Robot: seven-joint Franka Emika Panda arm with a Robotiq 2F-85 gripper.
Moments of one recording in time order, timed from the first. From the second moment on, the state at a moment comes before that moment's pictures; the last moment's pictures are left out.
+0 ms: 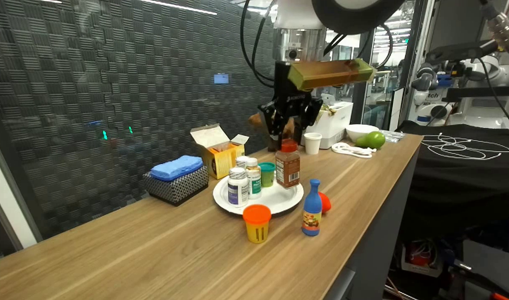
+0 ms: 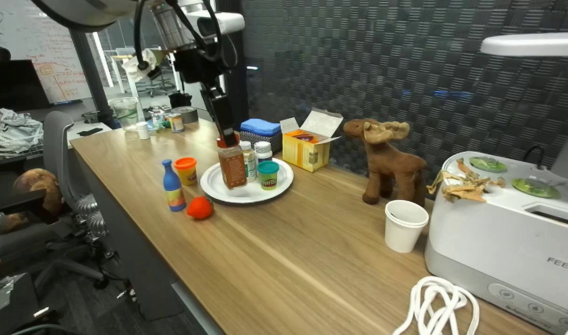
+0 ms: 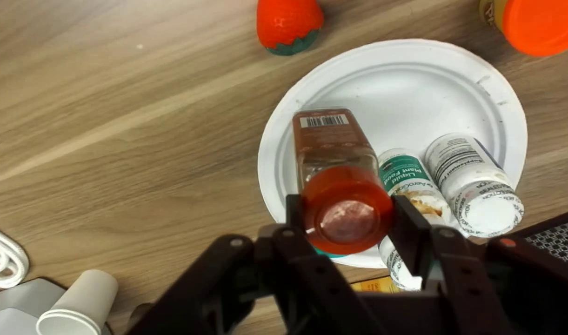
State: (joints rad) arm 0.00 -0.03 0.14 -2.22 -0.23 2.35 0.66
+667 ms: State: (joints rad) arm 0.00 0.07 0.07 -2.16 -0.21 2.41 0.66
